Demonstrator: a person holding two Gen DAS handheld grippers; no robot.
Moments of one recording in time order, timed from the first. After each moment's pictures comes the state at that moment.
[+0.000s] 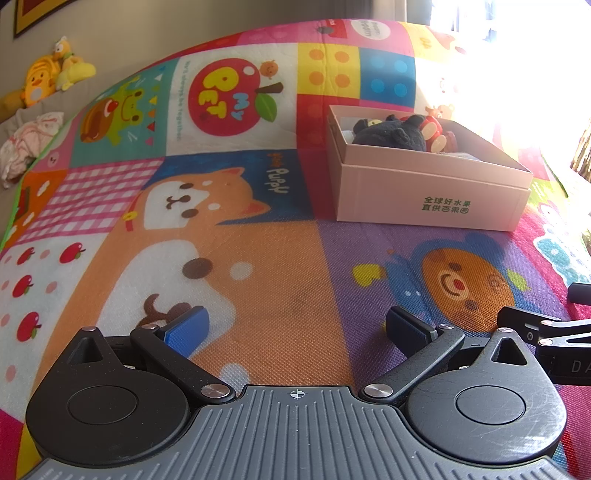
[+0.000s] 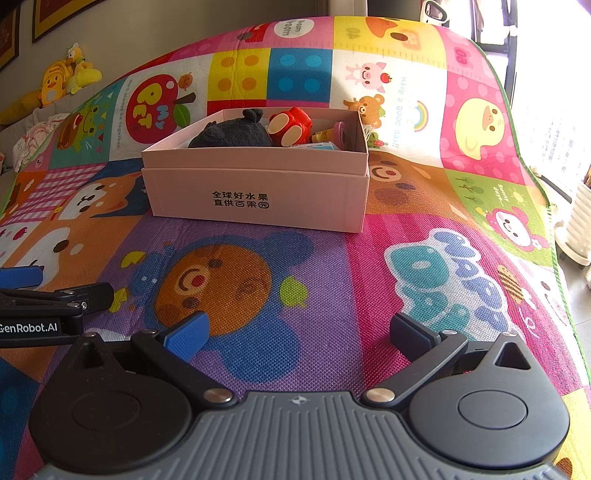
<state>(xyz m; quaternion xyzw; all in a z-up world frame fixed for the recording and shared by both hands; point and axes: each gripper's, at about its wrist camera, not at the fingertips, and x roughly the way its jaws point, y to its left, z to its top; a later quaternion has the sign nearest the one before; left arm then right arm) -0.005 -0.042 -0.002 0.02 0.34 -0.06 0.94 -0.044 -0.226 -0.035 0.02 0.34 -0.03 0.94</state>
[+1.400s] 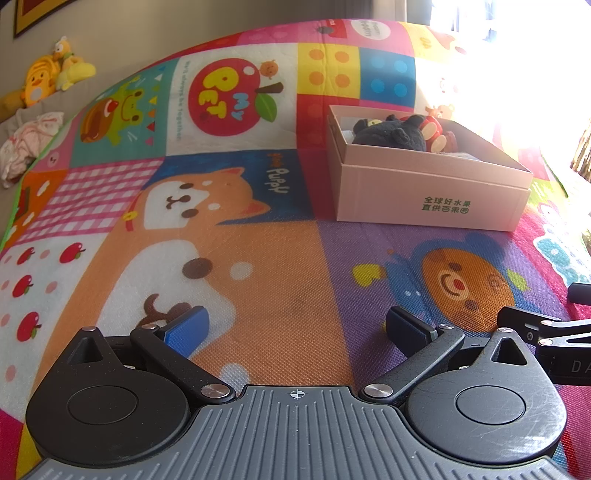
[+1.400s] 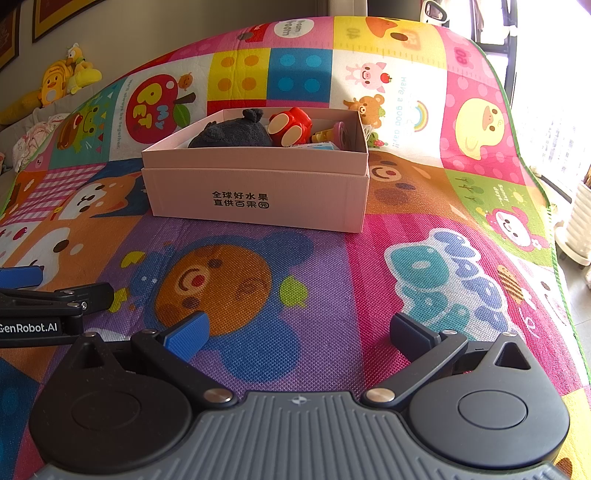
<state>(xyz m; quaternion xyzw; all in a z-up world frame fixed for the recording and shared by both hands) -0.006 -0.042 -0.003 0.02 0.34 -0.06 0.94 -0.044 -0.226 -0.034 0.02 0.34 -0.03 0.94</state>
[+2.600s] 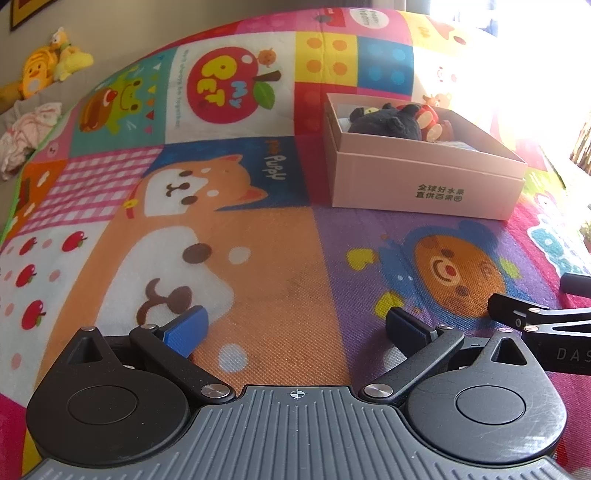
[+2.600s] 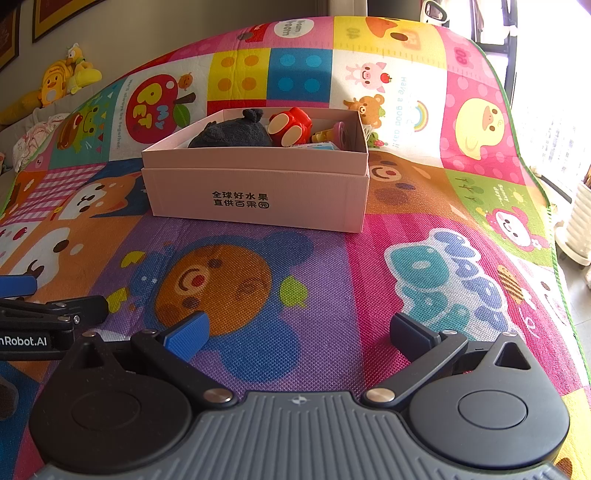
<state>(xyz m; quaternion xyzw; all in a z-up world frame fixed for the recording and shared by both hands) -0.011 -0.043 0.002 0.02 0.37 -0.06 0.93 -0.044 -0.226 -0.035 0.02 0.34 -0.03 0.94</state>
